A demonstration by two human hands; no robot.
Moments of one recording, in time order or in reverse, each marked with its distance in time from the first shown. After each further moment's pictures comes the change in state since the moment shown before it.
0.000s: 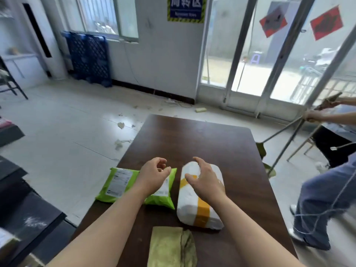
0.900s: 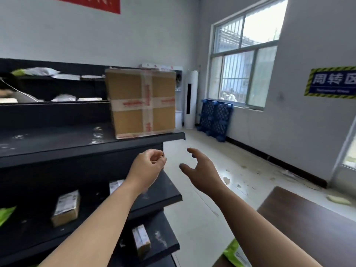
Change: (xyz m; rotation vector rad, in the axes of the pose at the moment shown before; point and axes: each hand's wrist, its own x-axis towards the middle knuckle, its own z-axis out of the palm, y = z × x) left_hand -0.182 -0.071 -0.437 0.007 0.776 -0.064; right_hand -0.069 -0.442 0.162 0.221 -0.305 -0.720
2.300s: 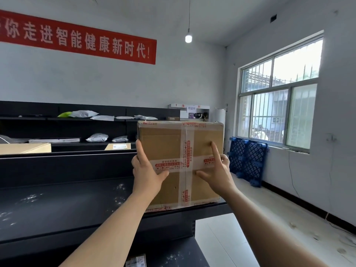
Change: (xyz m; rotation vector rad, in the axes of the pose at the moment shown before) left_hand 0.239 -0.040 -0.095 0.142 0.471 0.014; right_hand 0.304 -0.034 0.076 0.074 0.114 -0.170
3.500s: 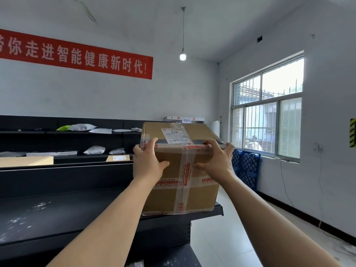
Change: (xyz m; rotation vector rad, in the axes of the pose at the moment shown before) left_hand -0.011 0.078 -0.049 0.234 0.030 0.132; right_hand -0.017 -0.073 -0.071 -0.075 0.164 -0.066
